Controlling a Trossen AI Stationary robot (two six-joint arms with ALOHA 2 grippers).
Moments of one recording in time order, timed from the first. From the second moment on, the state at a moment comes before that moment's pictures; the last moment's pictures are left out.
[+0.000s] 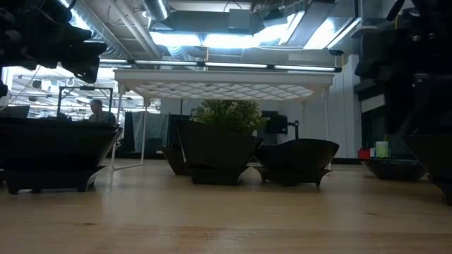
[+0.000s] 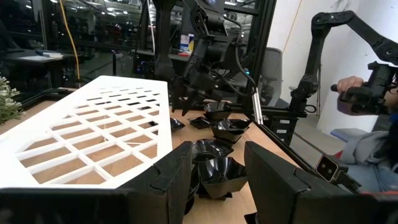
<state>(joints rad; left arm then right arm) -0.02 0.00 0.01 0.04 0.15 -0.14 0.51 1.47 0.89 -0.91 0.39 0.34</state>
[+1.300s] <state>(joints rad) -0.02 0.00 0.01 0.04 0.15 -0.14 0.51 1.47 0.88 -0.90 0.22 0.33</state>
